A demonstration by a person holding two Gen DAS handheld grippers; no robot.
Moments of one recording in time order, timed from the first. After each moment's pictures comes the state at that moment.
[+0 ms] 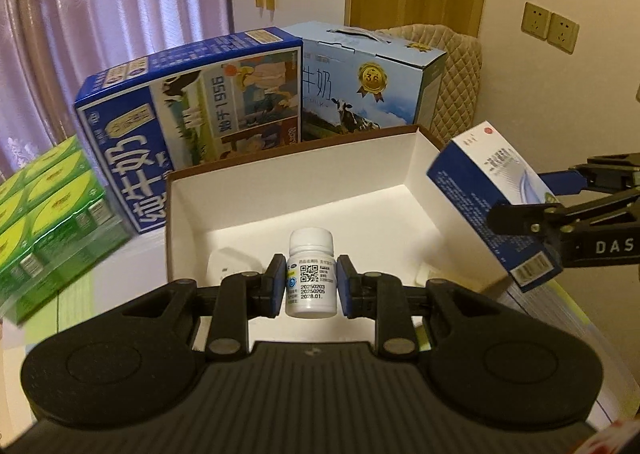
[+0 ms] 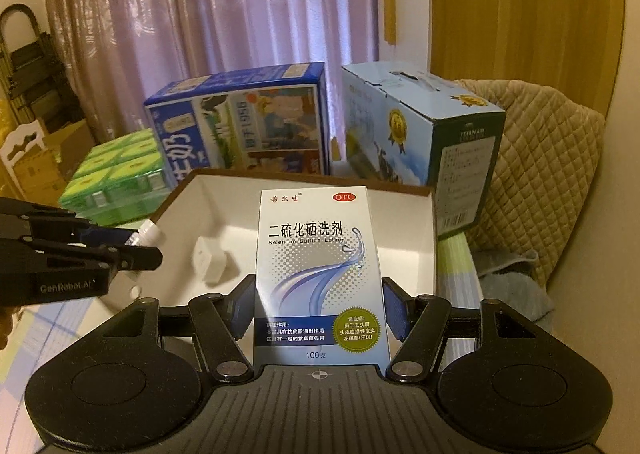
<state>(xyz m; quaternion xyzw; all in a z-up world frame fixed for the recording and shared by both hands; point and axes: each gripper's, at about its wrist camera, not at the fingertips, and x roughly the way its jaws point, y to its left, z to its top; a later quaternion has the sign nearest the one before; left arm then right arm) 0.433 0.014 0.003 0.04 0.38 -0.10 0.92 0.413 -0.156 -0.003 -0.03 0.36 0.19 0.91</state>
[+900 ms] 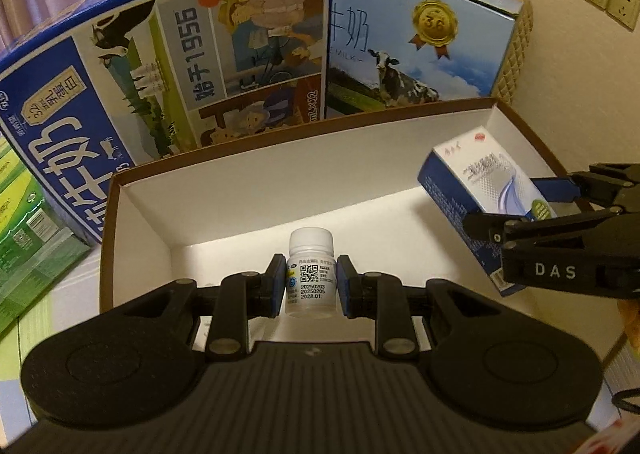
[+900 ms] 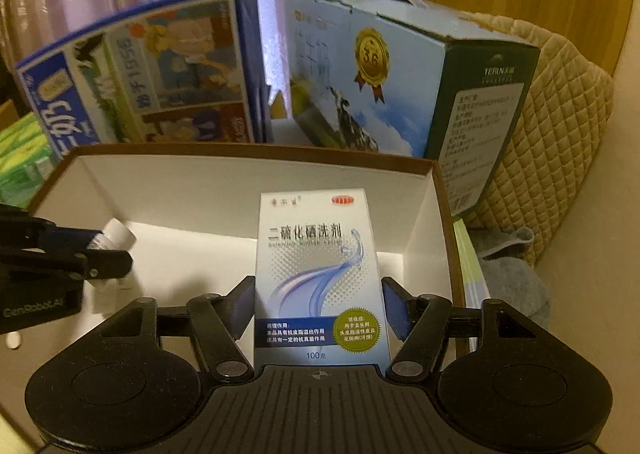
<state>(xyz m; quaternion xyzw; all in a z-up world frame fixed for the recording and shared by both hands) 0.554 -0.002 -0.069 0.05 0.44 -0.07 0.89 0.540 -0.144 -0.100 -0.05 0.42 0.11 0.90</state>
